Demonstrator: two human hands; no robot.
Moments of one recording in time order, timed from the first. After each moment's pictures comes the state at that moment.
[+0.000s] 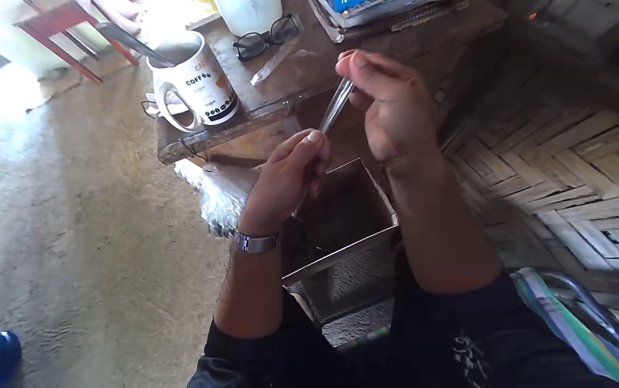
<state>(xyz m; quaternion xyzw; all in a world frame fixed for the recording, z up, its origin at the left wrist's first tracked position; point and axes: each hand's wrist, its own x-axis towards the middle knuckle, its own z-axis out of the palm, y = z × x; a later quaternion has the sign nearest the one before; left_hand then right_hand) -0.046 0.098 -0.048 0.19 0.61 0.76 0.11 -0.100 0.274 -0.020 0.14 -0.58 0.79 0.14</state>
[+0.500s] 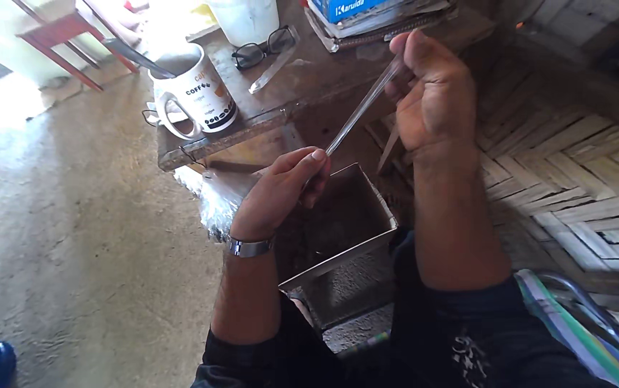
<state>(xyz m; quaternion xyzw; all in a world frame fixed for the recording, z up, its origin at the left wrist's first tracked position) -0.024 0.081 -0.048 0.19 0.67 0.70 0.15 -0.111 0.323 -0.014 0.05 -0.55 0.82 0.17</state>
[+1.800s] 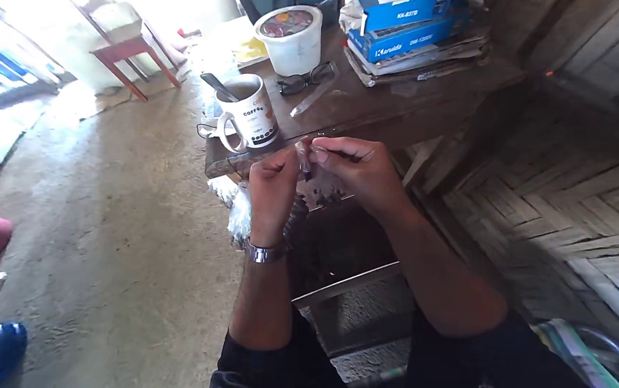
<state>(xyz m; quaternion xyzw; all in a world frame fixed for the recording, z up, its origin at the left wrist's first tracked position) -0.035 0.046 -0.061 0.12 0.75 0.62 -0.20 -0.077 0.224 -0.038 0.26 -0.66 0.70 0.08</state>
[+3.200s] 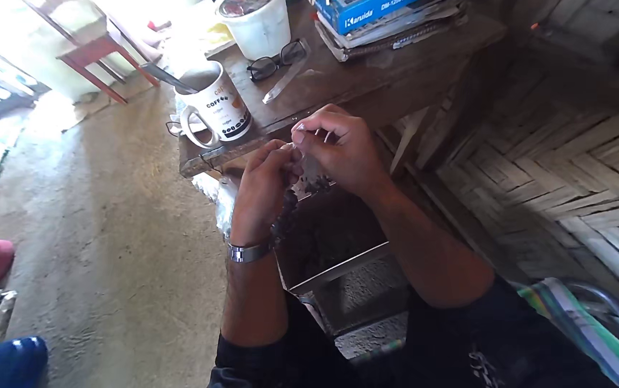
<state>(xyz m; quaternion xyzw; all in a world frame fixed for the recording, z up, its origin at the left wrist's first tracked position) -0.025 0.061 -0.047 0.08 0.68 0.72 -0.02 -0.086 0.231 -0.044 0.27 -0.72 0.61 0.19</state>
